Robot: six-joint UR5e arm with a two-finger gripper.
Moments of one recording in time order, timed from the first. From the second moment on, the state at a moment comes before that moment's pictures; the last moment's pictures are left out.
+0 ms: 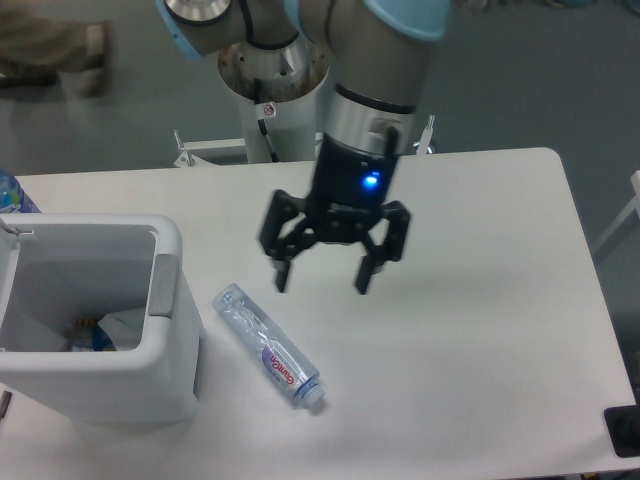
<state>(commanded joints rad) 2.56 -1.81 -1.42 -1.09 1.19 0.14</state>
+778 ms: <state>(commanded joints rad) 2.54 -1.97 -1.44 -1.09 1.35 0.12</state>
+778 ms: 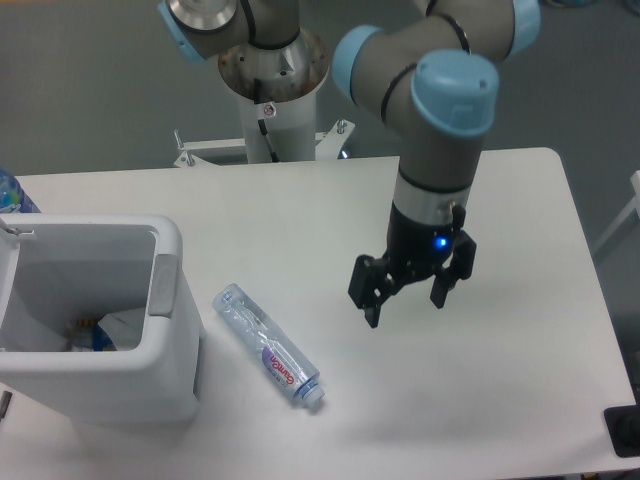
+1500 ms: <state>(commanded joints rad) 2.46 -2.14 -1.42 -1.06 1.37 0.00</state>
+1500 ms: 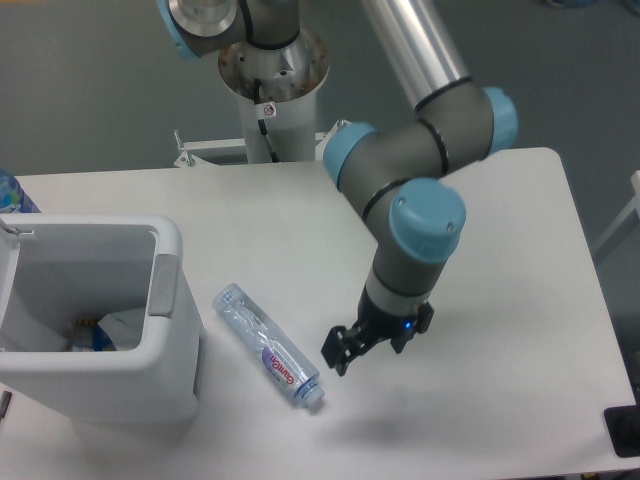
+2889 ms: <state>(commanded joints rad) 2.34 -2.28 -1.37 -1.02 1.47 -0.21</state>
